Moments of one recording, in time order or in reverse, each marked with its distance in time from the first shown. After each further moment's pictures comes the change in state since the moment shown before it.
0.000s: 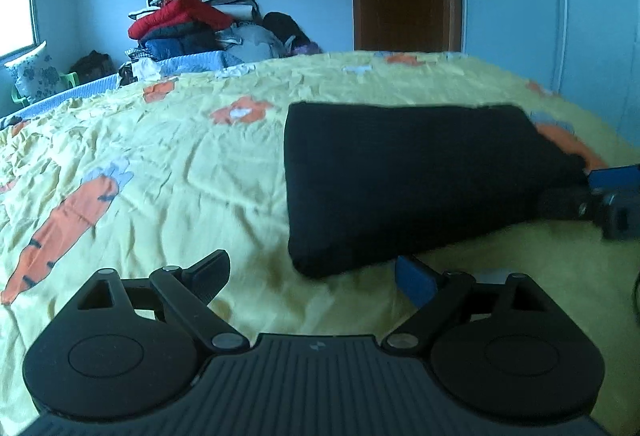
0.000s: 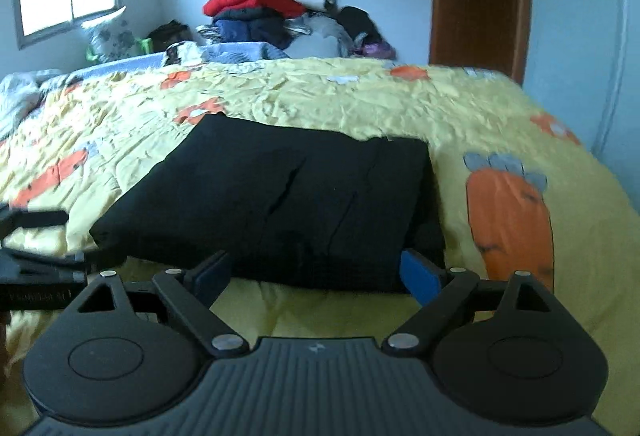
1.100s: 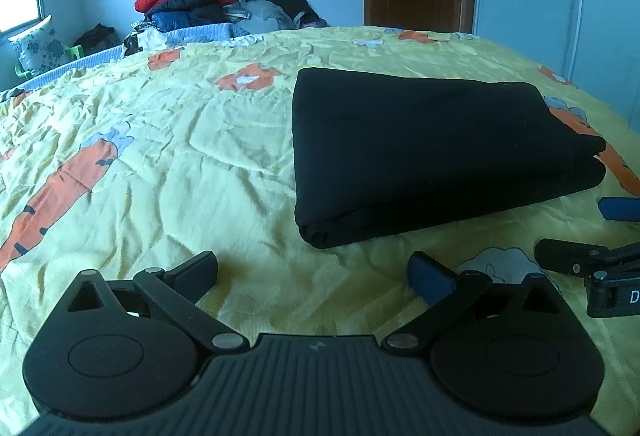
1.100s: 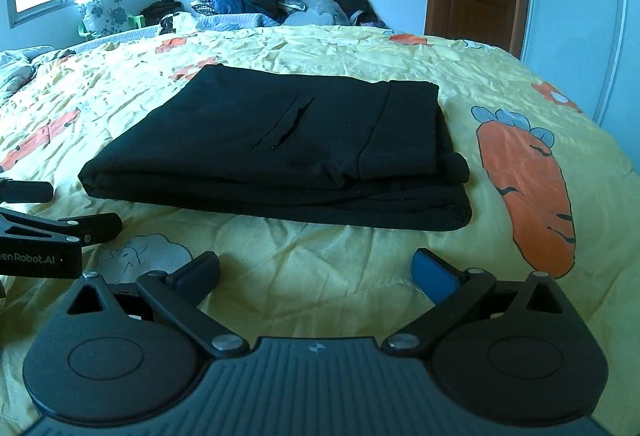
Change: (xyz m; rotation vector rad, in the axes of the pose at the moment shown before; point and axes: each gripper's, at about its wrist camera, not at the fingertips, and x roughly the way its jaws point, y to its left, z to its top) left arm 0.013 0.005 -0.009 -0.048 0.075 0.003; right arm 0.015 0.016 -0.032 -0.040 0.056 -0.041
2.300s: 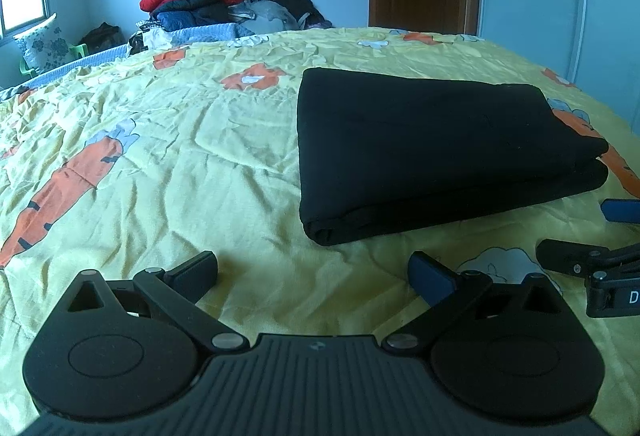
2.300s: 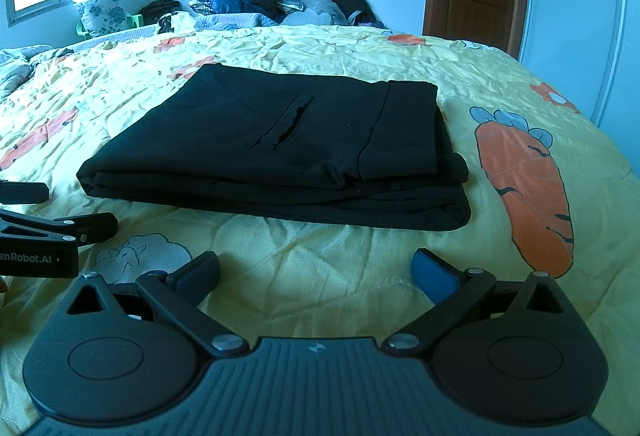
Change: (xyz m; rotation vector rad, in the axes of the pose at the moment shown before) left arm -0.003 -0.001 -0.003 -0.009 -0.006 0.015; right arm 0.001 0.002 0.001 -0.007 0.001 -0.008
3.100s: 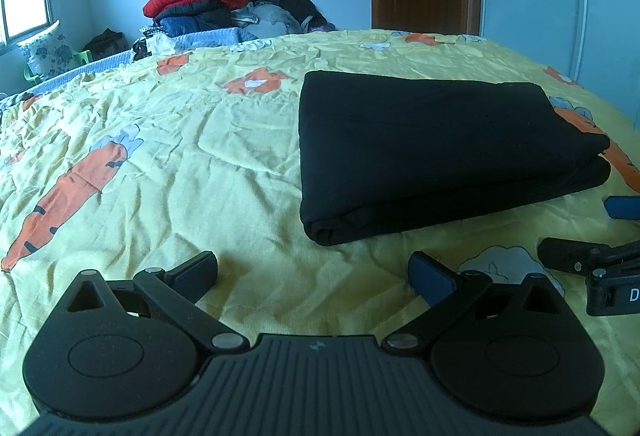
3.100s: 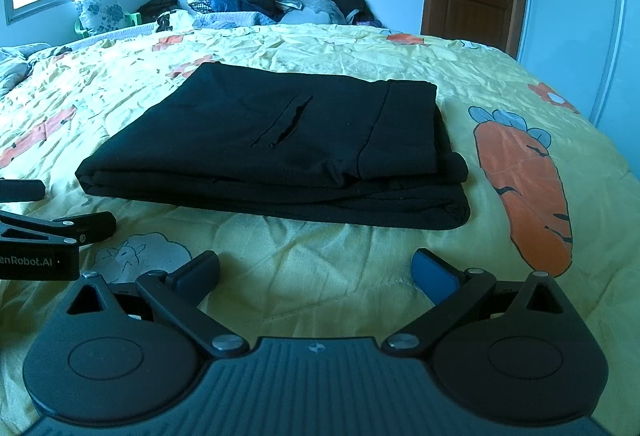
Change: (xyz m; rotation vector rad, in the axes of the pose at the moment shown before) left arm -0.002 -0.002 -0.001 0.011 -0.010 0.019; right arm 0.000 -0.001 0.000 0.001 0.002 -0.006
